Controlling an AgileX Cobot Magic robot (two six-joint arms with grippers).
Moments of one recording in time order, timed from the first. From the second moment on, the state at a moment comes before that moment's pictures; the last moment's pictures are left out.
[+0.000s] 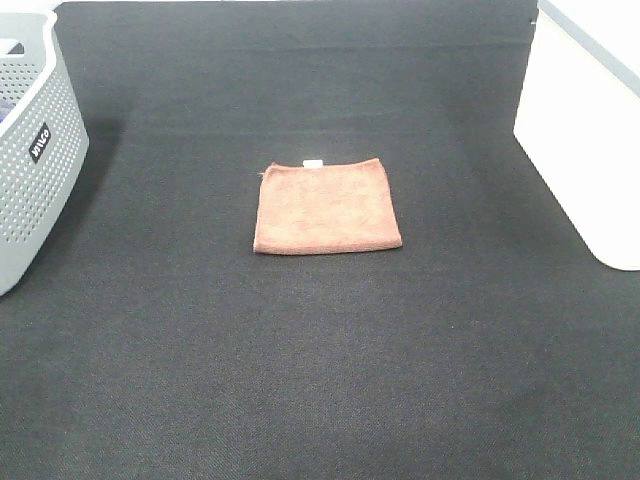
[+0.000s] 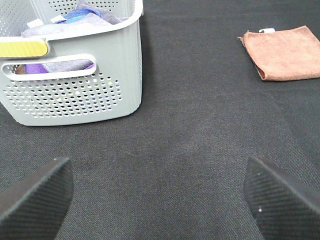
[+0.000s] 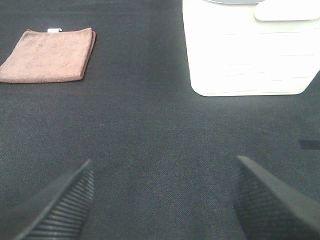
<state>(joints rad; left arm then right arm) -0.01 0.00 -0.50 -0.08 1.06 0.05 0.00 -0.01 -0.50 0.09 1.07 -0.07</state>
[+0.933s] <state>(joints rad) -0.01 0.00 -0.50 -0.08 1.06 0.05 0.00 -0.01 -0.50 0.09 1.07 -0.07</state>
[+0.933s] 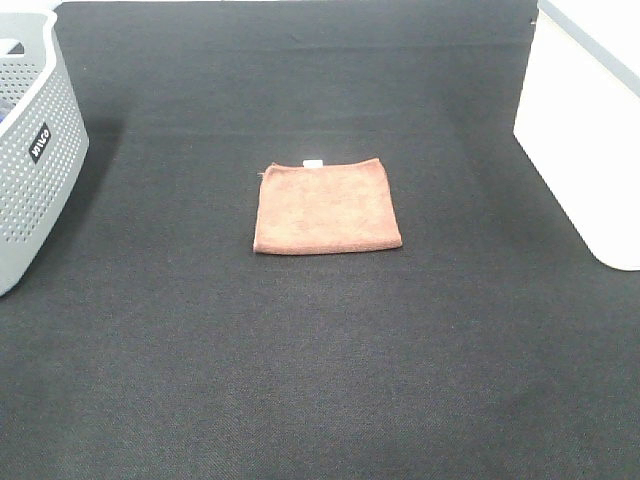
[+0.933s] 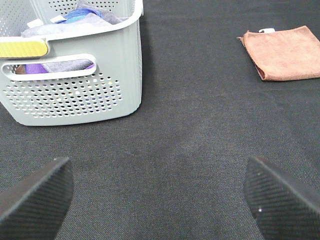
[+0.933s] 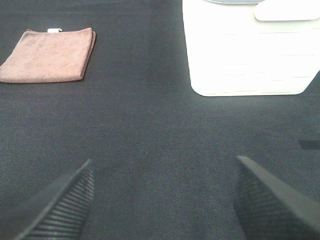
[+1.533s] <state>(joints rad) -0.01 0.00 -0.50 -0.08 1.06 0.05 0.00 -0.01 -0.50 0.09 1.07 -0.07</state>
